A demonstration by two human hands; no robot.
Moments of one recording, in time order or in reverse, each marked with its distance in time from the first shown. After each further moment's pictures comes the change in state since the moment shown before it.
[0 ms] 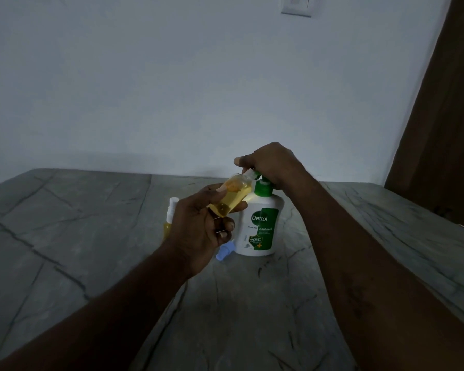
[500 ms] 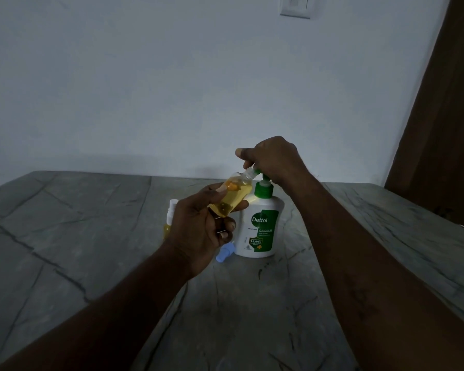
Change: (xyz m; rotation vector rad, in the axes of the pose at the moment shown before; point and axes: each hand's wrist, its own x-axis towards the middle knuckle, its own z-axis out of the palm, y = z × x) left_hand -0.001 0.003 0.002 -0.001 -0.027 0.012; right_hand -0.003 -0.006 -0.005 -0.063 0.079 -0.120
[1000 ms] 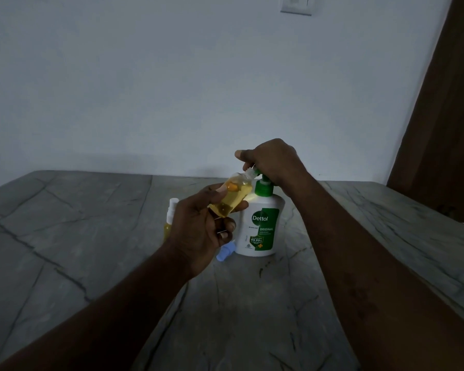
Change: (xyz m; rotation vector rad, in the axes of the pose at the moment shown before) left_hand -0.001 -0.002 0.000 0.015 0.016 -0.001; right_hand -0.003 0.004 0.002 0.052 -0.025 0.030
